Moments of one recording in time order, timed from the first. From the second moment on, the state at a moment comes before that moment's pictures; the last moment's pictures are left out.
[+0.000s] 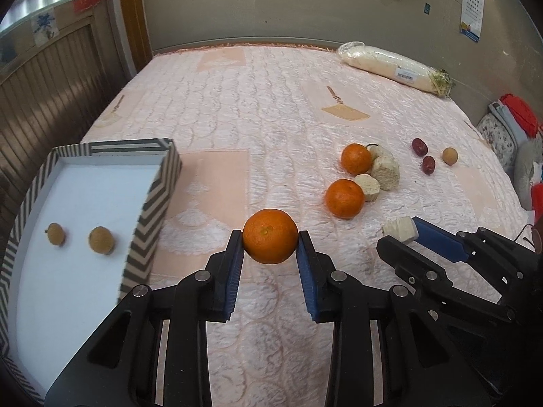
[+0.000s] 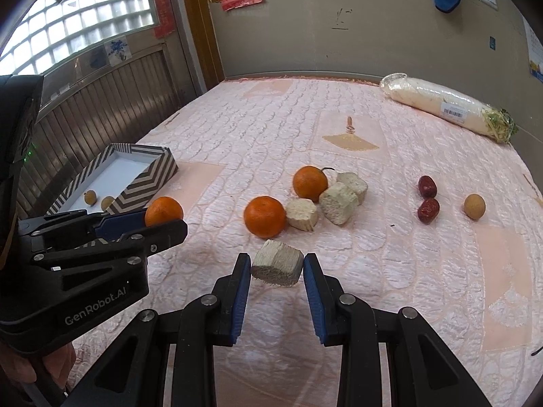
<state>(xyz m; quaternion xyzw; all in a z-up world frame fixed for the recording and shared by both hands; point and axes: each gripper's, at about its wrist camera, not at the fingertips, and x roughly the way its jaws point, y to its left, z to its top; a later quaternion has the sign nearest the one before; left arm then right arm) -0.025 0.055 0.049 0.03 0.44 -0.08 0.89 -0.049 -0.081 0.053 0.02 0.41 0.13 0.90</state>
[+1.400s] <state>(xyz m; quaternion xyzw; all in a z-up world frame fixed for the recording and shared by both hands) -0.053 0.233 0.062 -0.04 0.44 0.07 0.89 -0.048 0.109 0.086 -0.09 0.38 0.28 0.88</state>
